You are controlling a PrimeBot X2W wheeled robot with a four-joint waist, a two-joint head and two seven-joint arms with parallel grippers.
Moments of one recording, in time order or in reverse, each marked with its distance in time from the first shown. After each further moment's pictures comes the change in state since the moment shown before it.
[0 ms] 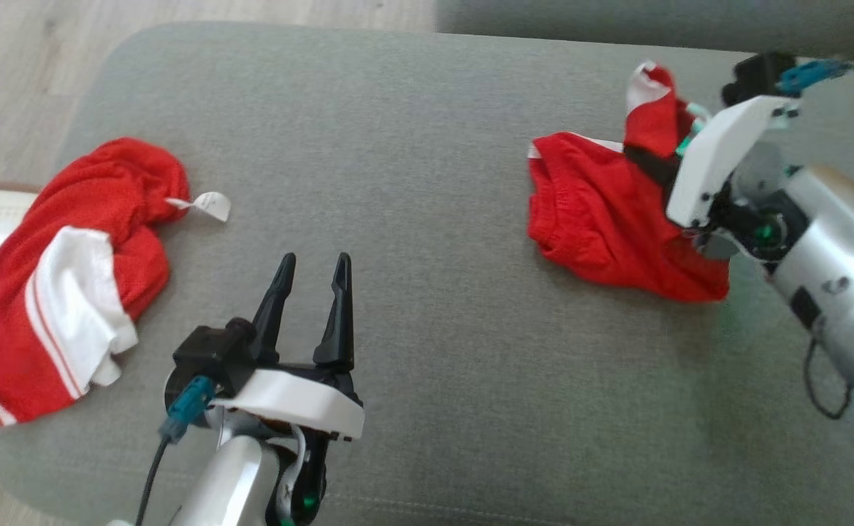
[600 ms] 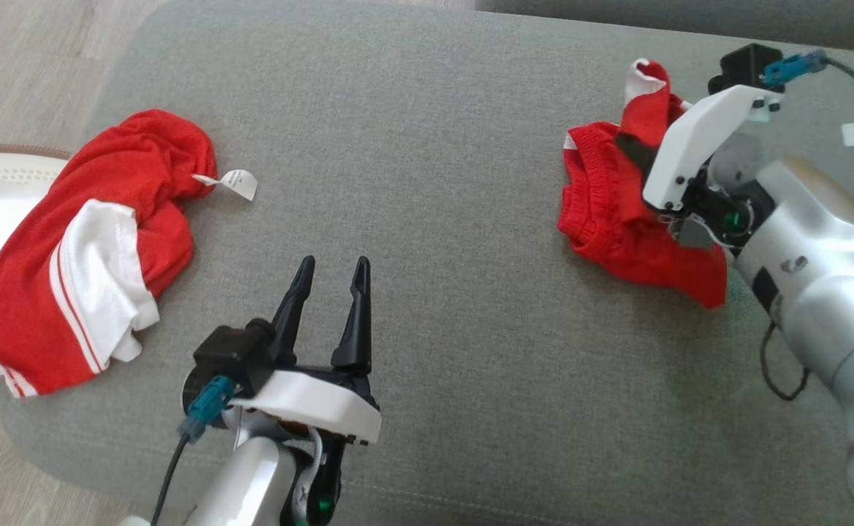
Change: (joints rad) left arm -0.010 -0.001 -0.053 0.002 -0.020 0.026 0.000; right arm -0.065 0.152 -0.017 0.252 0.007 0.000 -0.032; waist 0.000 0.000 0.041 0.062
